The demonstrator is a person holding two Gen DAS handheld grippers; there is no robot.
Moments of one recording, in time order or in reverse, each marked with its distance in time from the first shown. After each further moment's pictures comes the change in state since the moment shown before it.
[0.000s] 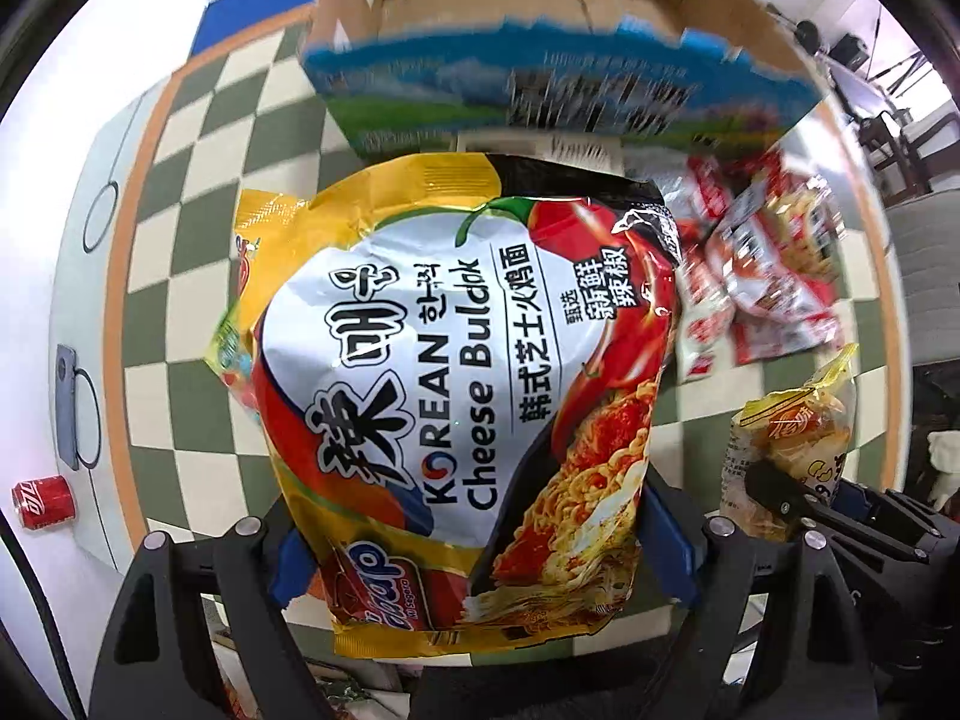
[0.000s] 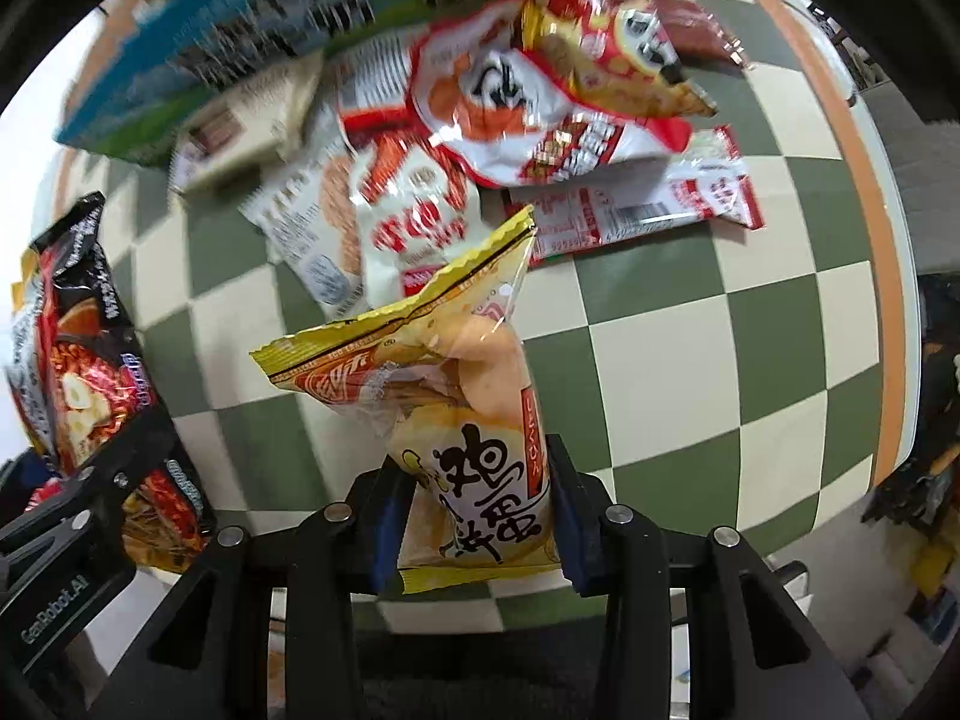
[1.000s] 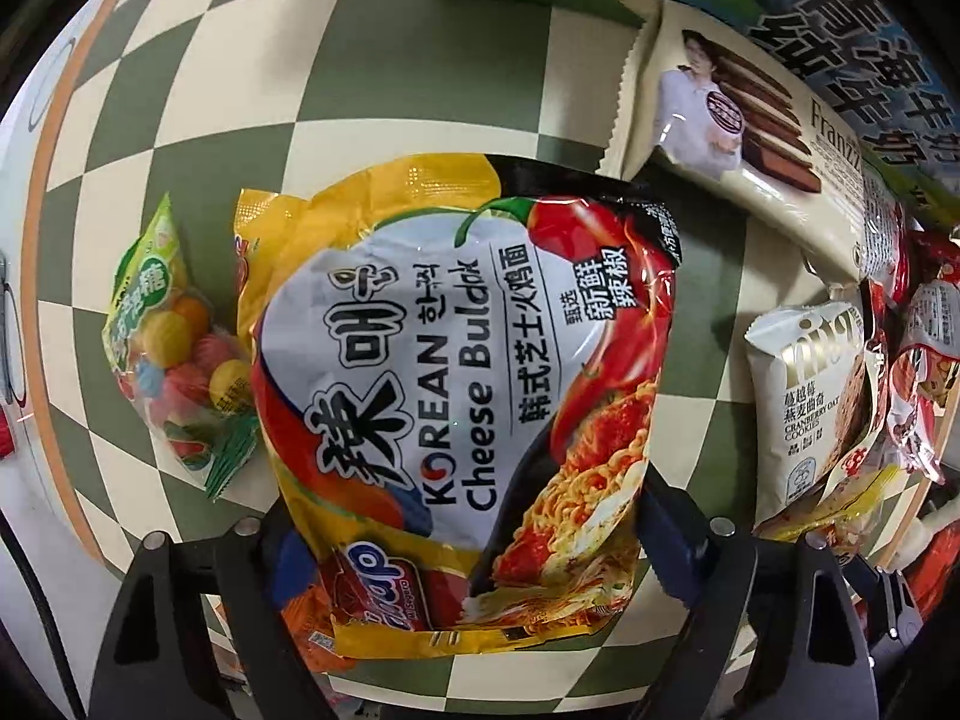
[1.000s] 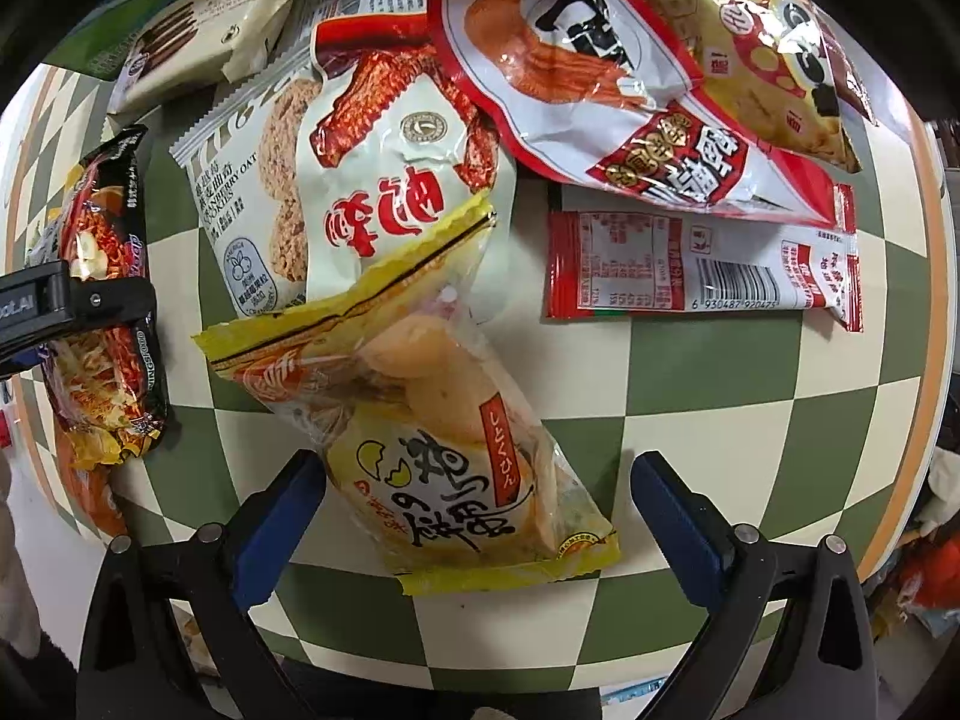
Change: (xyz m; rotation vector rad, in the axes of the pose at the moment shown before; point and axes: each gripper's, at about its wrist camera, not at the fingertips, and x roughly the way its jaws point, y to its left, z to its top) left arm 0.169 0.074 0.087 -0.222 0.280 -0.020; right arm 0.042 0.013 0.028 -0.198 0.112 -0.083
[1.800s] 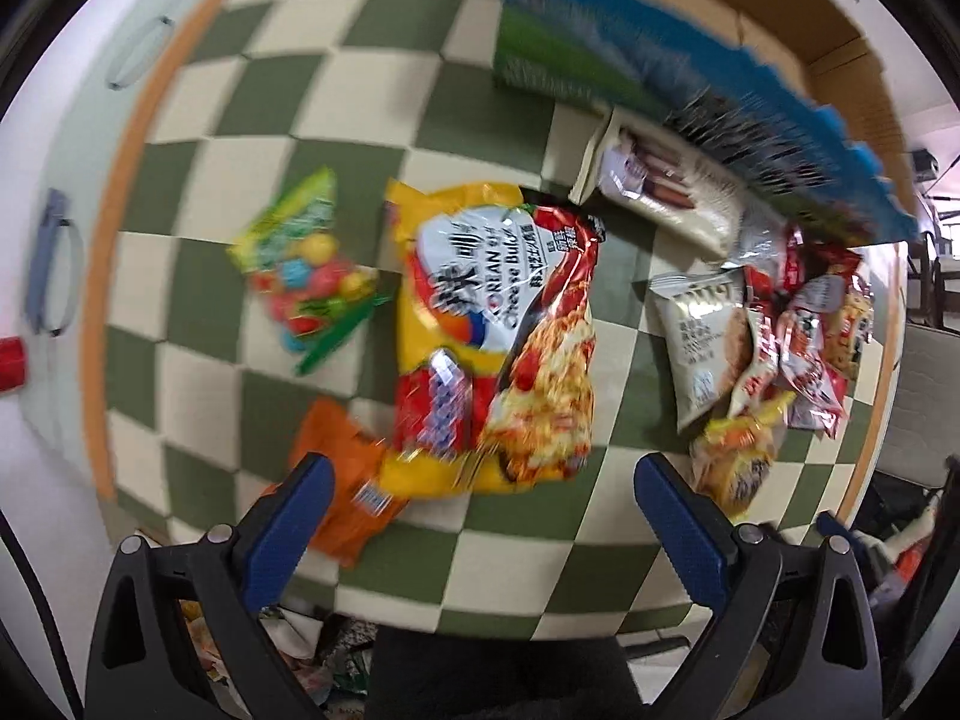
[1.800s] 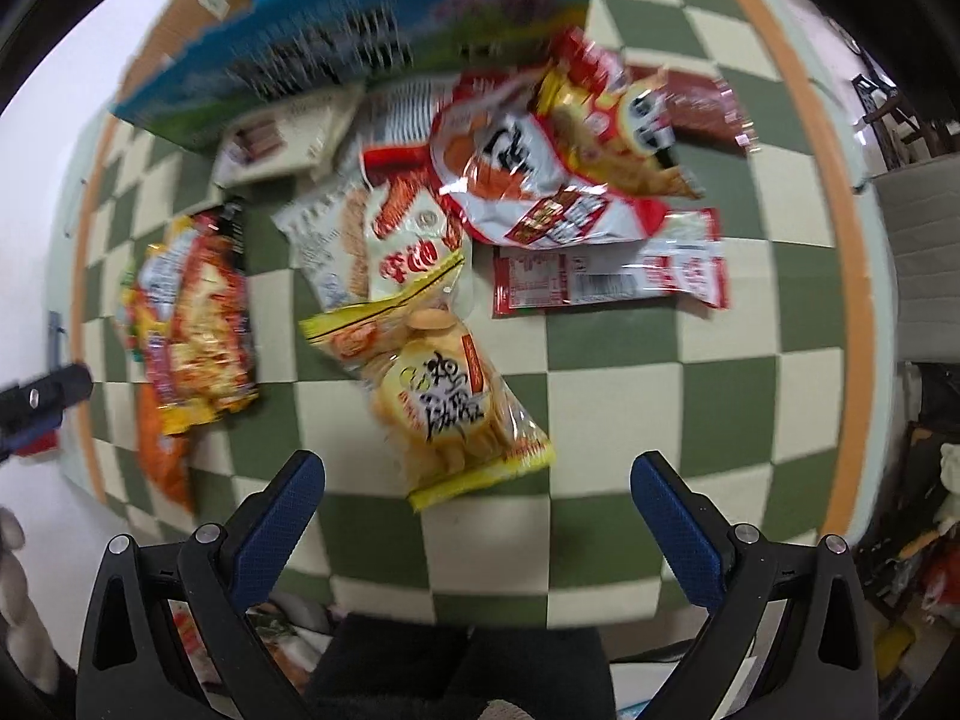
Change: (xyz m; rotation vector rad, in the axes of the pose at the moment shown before) left arm -0.073 0.017 -0.037 -0.070 -0.086 -0.099; right arm -0.114 -0.027 -0.053 0.017 -0.132 0.057
